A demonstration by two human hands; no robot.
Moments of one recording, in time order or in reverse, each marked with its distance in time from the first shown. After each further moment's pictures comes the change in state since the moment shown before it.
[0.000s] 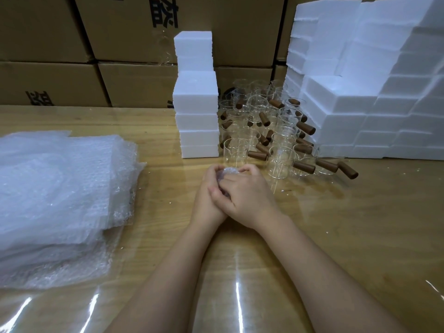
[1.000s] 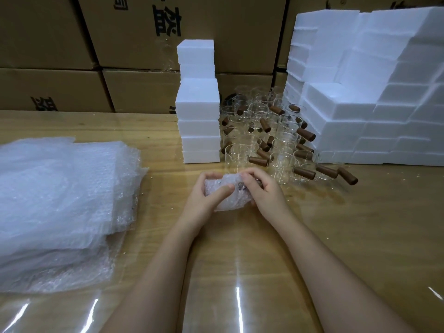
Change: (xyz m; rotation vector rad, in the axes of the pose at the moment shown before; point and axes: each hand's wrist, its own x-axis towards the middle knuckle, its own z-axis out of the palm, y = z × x) left_hand -0.004 0.005 -0.031 -0.441 -0.129 -0.204; right_hand -0.009 0.038 0.012 0.989 0.158 0.372
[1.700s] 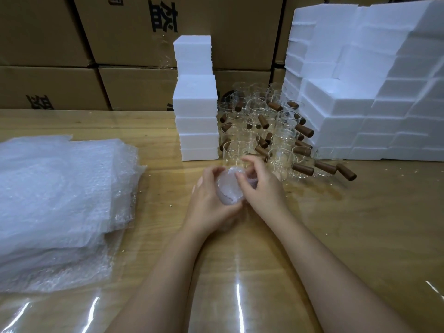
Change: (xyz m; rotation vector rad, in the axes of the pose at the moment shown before) left_hand -0.005 -0.007 0.014 0.526 0.093 0.349; right_hand -0.002 -0.009 0.005 -0.457 0.136 -0.009
